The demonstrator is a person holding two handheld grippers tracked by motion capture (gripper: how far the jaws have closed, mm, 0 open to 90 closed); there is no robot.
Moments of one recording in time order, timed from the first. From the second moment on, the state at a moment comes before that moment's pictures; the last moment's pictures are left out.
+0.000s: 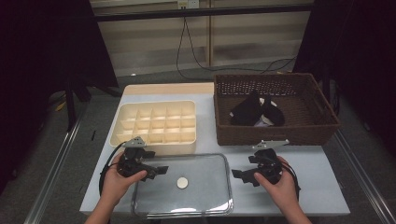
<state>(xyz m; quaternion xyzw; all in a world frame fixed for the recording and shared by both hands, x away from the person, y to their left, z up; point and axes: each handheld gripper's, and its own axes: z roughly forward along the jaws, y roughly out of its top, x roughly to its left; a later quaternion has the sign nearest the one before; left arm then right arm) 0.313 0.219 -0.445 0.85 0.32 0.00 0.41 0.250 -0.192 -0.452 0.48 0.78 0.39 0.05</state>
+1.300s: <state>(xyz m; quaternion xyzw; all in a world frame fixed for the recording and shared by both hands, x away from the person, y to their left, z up) 0.321 0.199 -0.447 0.86 0.29 -0.02 0.42 0.262 -0.232 -0.449 0.48 0.82 0.32 0.03</state>
